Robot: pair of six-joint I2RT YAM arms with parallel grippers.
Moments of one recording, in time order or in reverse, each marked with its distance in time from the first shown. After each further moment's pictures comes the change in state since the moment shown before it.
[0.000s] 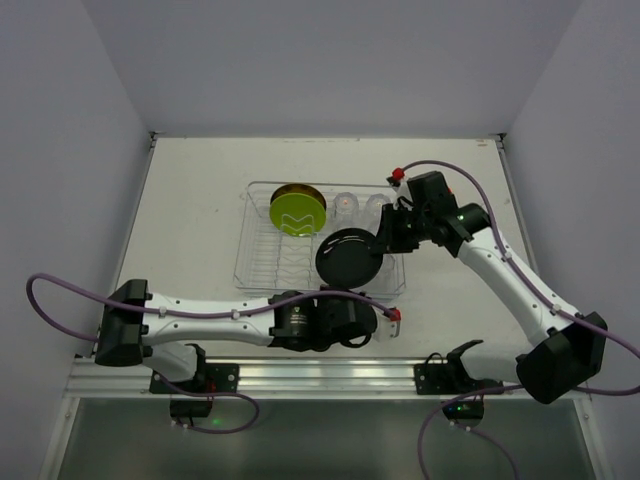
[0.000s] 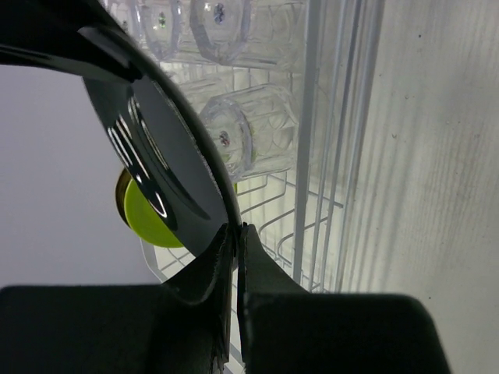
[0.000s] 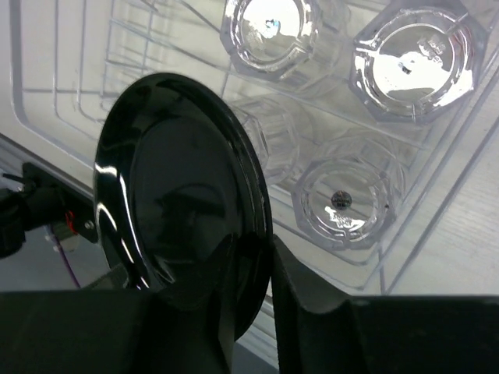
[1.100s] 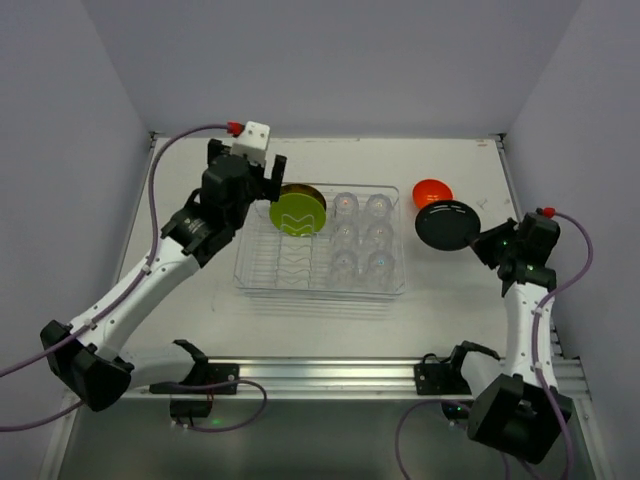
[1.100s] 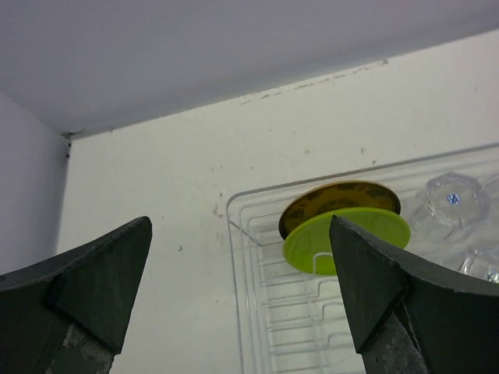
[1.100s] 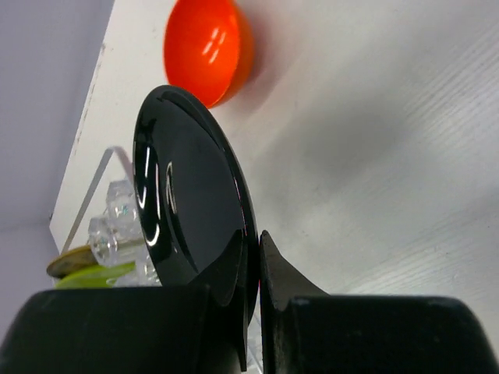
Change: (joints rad) left arm 0.785 -0.277 0.045 0.310 0.154 -0.464; right arm -0.805 -0.352 -0.426 0.345 -0.002 0.352
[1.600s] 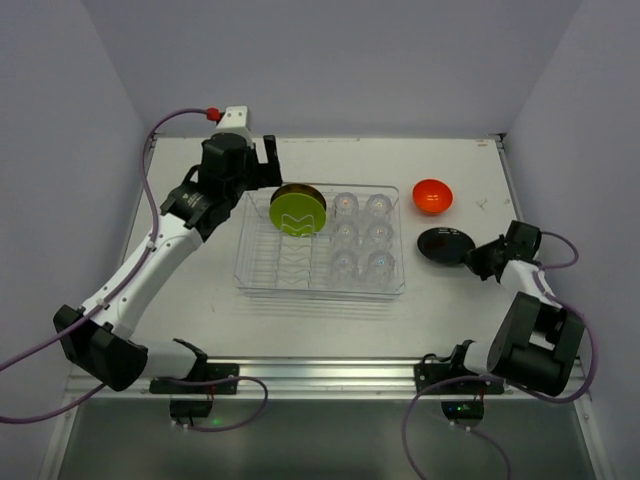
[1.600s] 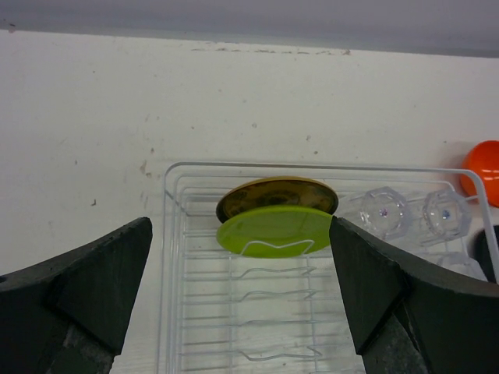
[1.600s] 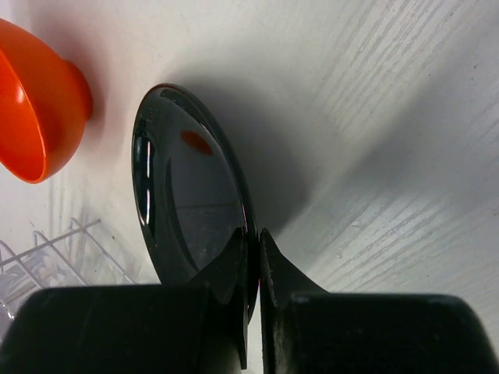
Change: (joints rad) left arm 0.194 0.130 0.152 -0.187 0.181 -0.416; right arm -0.063 0.388 -0.147 0.241 0.099 0.082
